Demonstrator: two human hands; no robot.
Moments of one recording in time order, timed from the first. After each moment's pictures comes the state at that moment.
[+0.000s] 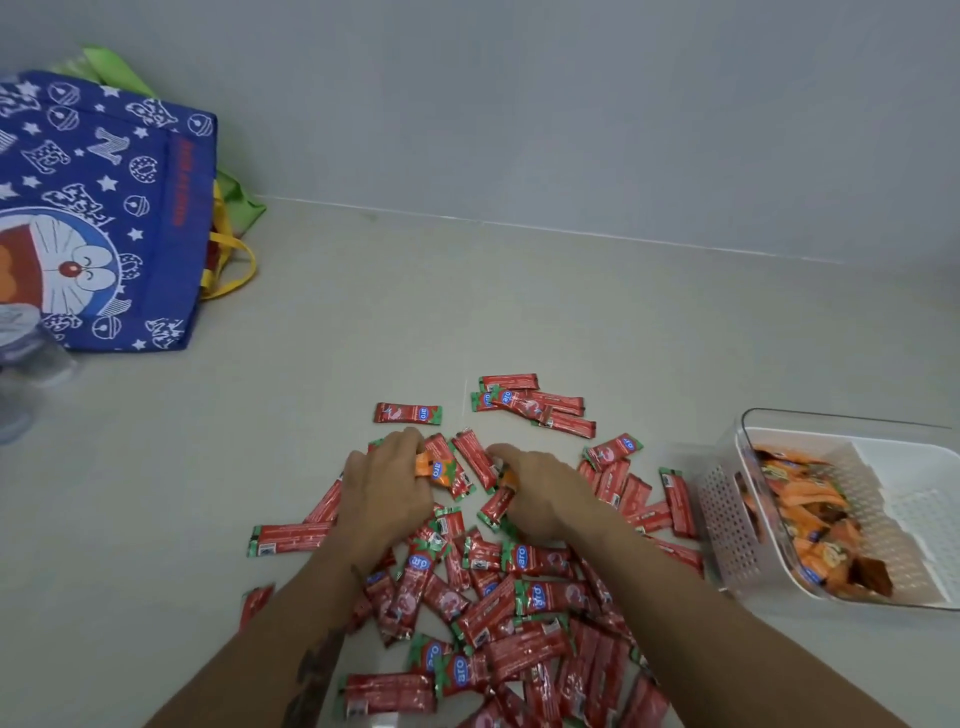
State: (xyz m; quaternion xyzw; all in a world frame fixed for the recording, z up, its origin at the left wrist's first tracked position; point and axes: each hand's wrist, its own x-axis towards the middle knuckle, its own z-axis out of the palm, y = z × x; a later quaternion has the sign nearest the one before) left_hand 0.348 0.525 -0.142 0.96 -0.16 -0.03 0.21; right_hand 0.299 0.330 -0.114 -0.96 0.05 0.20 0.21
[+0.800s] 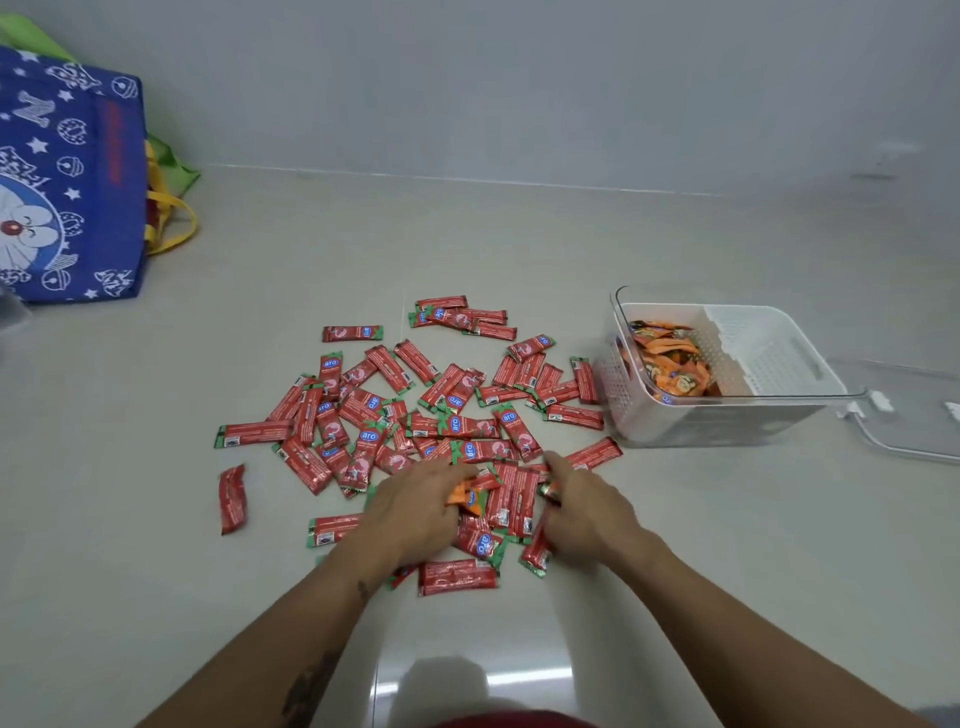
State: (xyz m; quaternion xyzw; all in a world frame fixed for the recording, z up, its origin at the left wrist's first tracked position) left_hand 0.175 0.502 -0.131 0.91 -0.34 -0.17 0.18; right_hand 0.085 0.305 -0.109 -0.92 0.23 0.21 0.22
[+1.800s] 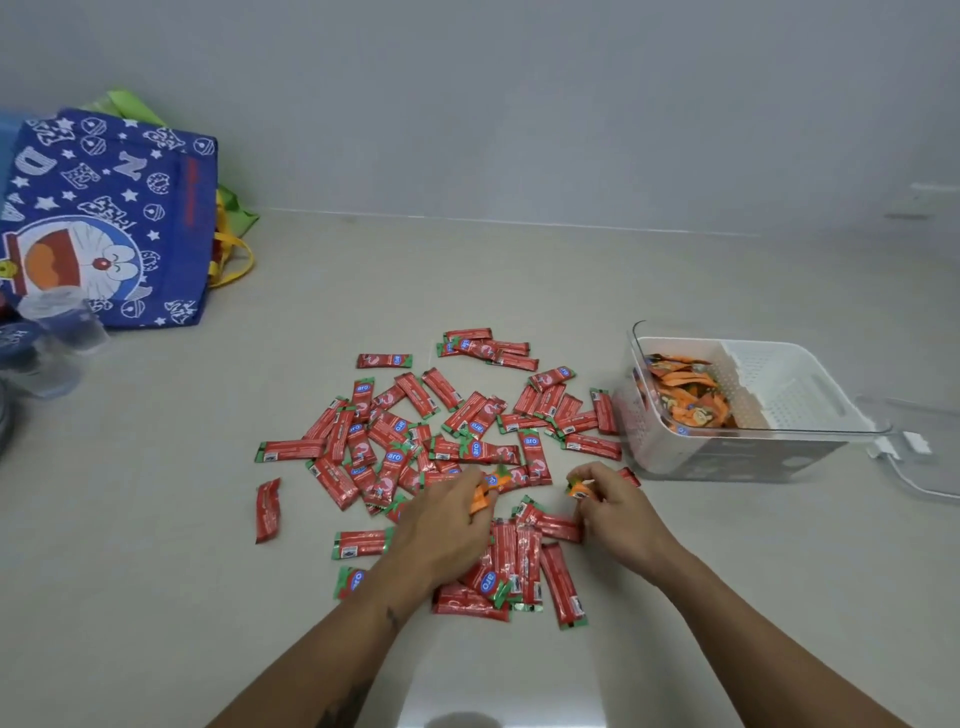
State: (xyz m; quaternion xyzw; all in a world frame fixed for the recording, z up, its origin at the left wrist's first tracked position) left_hand 0.154 0.495 -0.118 0.91 -0.28 -0.09 0.28; right_hand 0.080 0.283 -0.103 -0.84 0.25 0.06 0.47
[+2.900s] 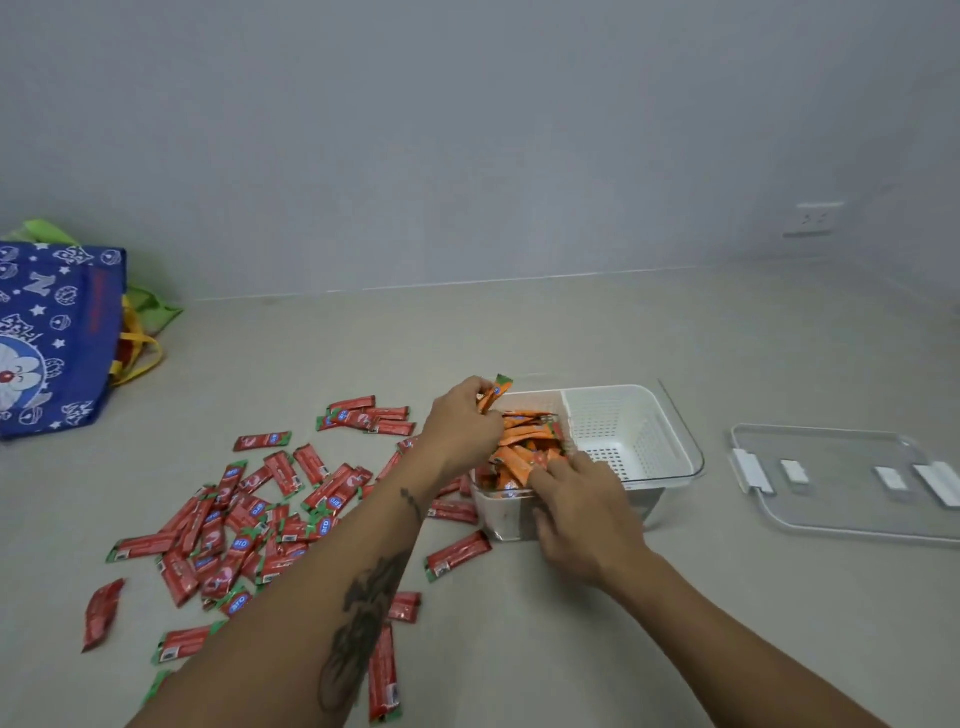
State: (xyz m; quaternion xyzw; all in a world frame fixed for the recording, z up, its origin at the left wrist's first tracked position) left_hand 0.176 0.230 0.009 0.87 -0.19 -0.11 0.43; right_hand 0.053 0.104 -0.059 -1.00 0.04 -0.08 0.03
